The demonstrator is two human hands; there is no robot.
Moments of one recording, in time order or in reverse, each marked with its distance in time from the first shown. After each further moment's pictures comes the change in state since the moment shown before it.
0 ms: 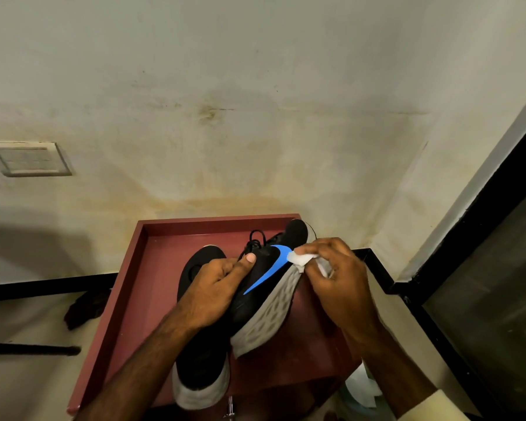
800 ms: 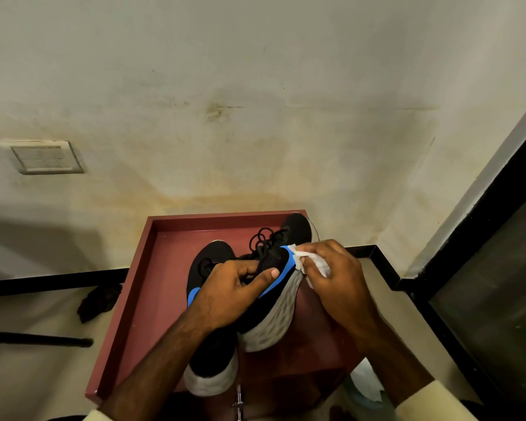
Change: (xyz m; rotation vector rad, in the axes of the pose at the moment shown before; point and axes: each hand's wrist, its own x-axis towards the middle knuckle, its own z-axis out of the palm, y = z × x) left_hand -0.011 0.000 0.010 0.152 -0.033 0.081; right_hand -0.005 0.003 0.010 -0.037 -0.068 0.047
